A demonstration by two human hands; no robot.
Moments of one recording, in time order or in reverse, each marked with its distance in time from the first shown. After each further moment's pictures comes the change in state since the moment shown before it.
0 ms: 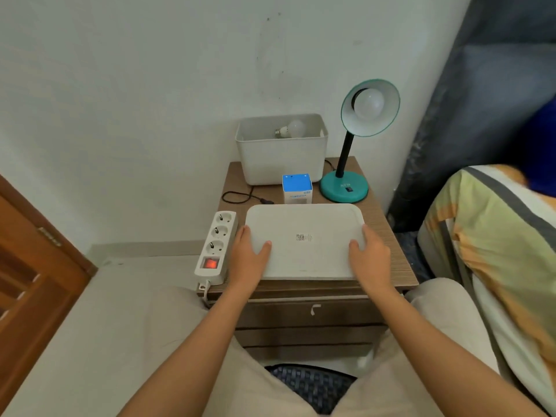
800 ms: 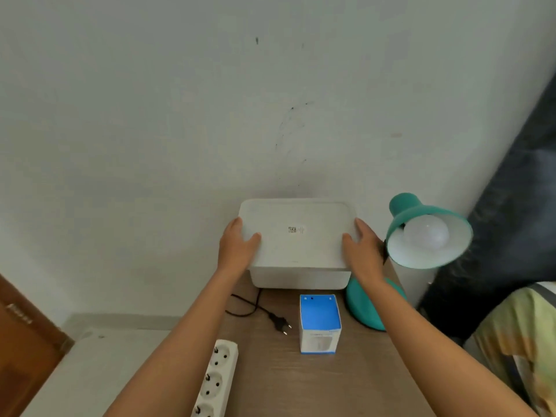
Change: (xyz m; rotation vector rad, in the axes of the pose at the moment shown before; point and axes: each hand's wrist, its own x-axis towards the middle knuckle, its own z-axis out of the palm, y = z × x) left_hand 0.266 0.099 -0.058 -0.112 0.084 0.053; right_hand 0.238 -0.164 0.051 0.199 -0.066 -0.035
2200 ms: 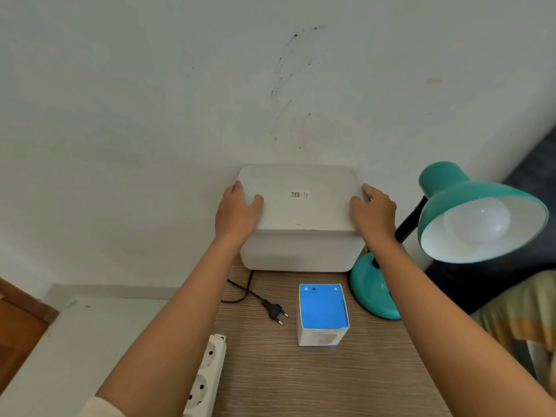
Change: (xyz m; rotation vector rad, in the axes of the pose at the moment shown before) left_hand 0.070 -0.030 0.051 0.202 0.009 0.029; right_hand 0.069 0.017 0.027 -0.135 0.058 0.042
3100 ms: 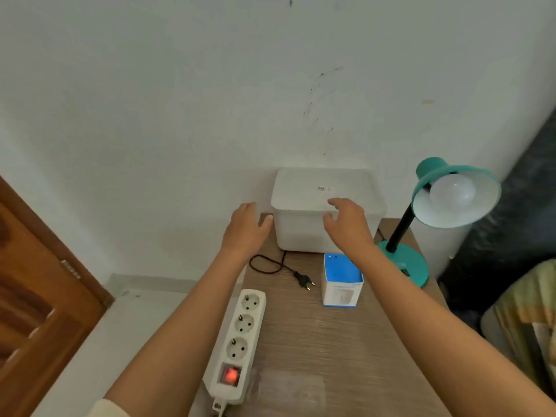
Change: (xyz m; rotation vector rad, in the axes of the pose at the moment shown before) left_hand -0.115 -0.021 -0.088 0.086 -0.055 0.133; right_hand -0.116 -0.029 0.007 -0.111 -0.239 -0.341
